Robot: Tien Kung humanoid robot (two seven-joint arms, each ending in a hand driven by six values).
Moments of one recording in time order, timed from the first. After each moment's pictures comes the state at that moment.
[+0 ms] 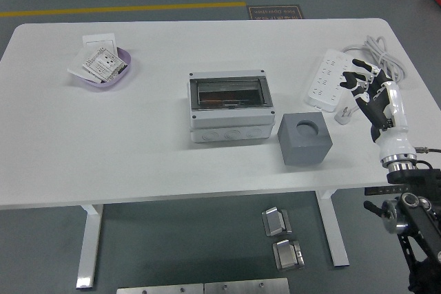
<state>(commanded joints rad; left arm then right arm) 0.07 0.11 -1.48 -0.18 1.48 -0.06 0.23 0.02 -0.16 1.45 1.44 -1.23 -0.18 0.31</state>
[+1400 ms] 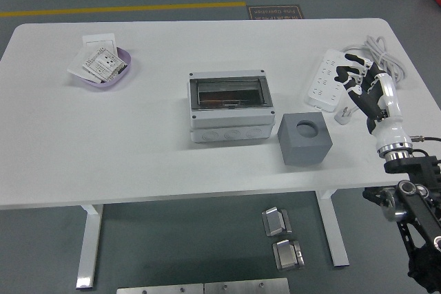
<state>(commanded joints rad) 0.05 0.09 -1.48 -0.18 1.44 -0.05 0.22 0.10 -0.18 1.41 1.37 -1.24 -0.16 0.28</state>
